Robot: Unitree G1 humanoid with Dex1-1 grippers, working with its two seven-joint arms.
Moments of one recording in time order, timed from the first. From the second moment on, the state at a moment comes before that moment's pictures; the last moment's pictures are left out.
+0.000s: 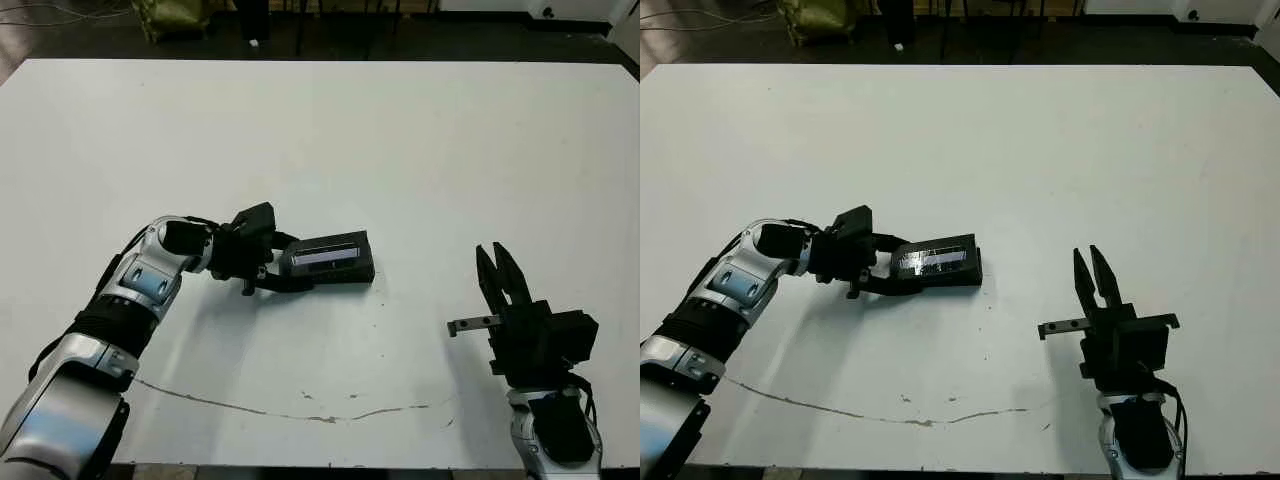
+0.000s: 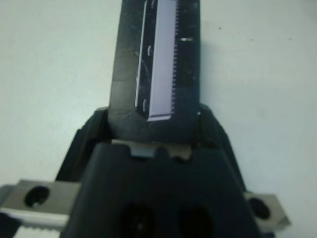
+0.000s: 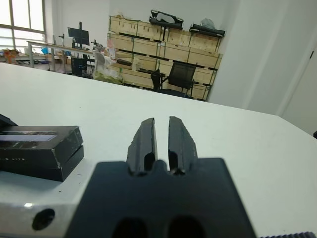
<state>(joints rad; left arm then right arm) -0.66 0.42 -0.34 0.56 -0.02 -0.02 -1.17 0.29 -0.17 0.00 -0.42 -0.04 -0.14 0.10</state>
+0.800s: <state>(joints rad) -0.75 0.38 -0.39 0.64 0.01 0.02 -1.22 0.30 -0.17 0.00 -0.42 -0.04 -0.14 0.10</state>
